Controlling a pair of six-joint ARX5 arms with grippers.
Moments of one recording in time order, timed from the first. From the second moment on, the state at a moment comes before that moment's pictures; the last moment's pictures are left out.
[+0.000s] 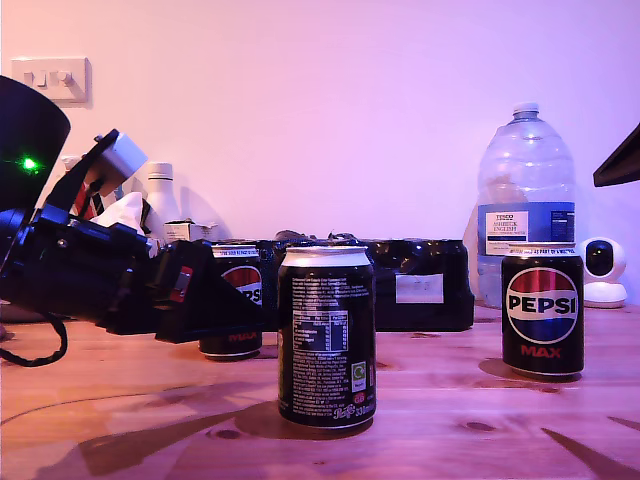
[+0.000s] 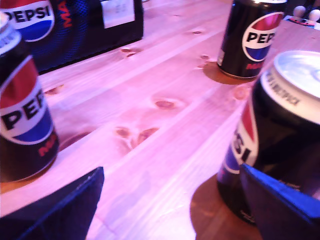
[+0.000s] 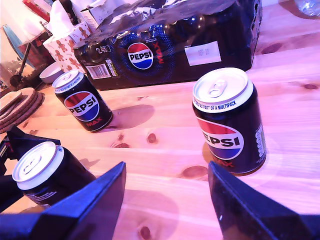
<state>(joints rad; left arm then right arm) -0.48 1.72 0.40 0.94 0.45 0.03 0.26 0.44 0.19 -0.06 -0.18 0.29</state>
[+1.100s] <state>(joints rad) -0.36 1.68 0.52 0.74 0.30 0.11 0.26 0.44 0.19 -0.07 -0.15 0.29</state>
